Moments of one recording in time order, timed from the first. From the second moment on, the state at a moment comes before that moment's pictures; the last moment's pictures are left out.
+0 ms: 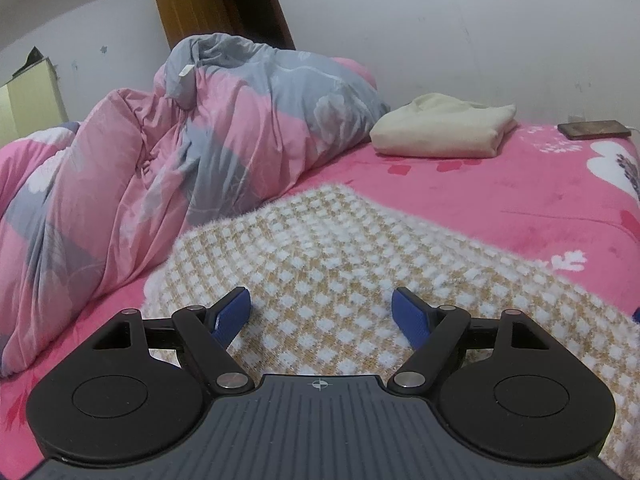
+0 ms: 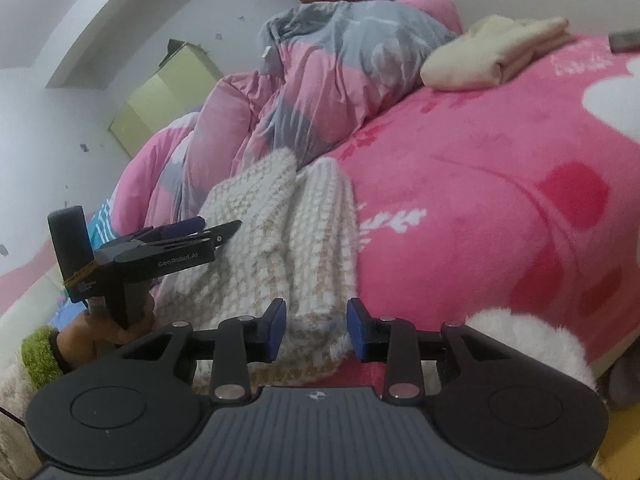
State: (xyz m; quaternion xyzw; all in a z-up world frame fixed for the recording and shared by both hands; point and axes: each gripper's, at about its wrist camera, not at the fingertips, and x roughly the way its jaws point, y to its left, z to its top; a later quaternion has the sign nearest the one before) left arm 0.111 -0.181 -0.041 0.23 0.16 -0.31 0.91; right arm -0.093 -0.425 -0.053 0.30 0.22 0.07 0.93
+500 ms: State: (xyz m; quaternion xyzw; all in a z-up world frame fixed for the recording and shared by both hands) left arm 0.116 -0.180 -0.042 0.21 0.17 -0.32 0.91; right arm -0.074 -0.392 -0.046 0.18 0.23 0.09 0.95
